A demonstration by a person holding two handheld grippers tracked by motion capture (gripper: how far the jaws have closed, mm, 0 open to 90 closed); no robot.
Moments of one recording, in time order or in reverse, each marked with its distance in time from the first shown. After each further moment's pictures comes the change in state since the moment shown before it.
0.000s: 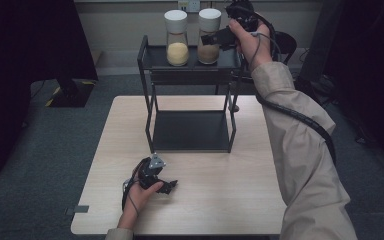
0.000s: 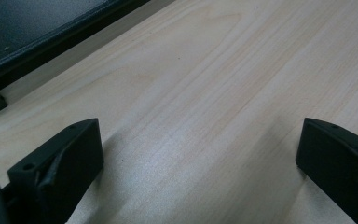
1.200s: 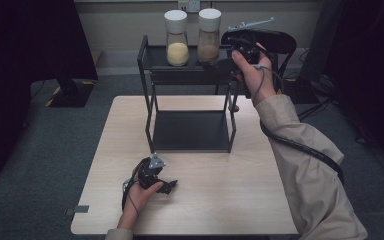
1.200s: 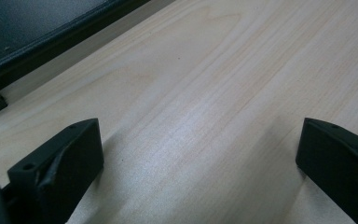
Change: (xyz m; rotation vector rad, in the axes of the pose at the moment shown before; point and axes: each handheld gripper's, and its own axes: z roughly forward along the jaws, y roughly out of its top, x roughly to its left) left arm 0.000 0.000 0.000 0.000 0.000 0.000; right arm 0.020 -0.068 -0.011 -0.044 0.038 0.037
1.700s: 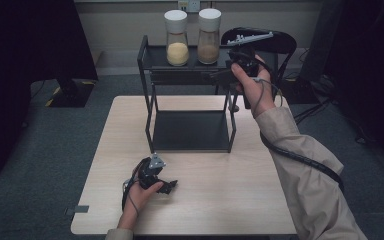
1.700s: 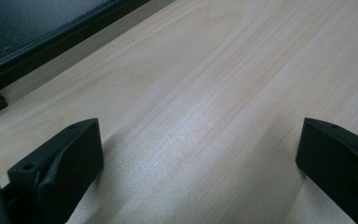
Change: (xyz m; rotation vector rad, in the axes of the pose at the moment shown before) left arm 0.000 0.000 0.000 0.000 -0.001 0.000; right arm 0.004 -0.023 0.001 0.006 0.018 -0.002
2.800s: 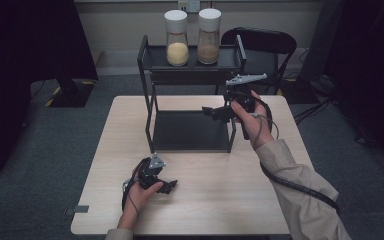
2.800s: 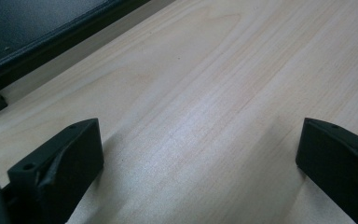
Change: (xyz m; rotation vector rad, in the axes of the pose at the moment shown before) left arm 0.000 0.000 0.000 0.001 0.000 0.000; right arm -0.001 -0.082 0.017 0.055 0.060 0.008
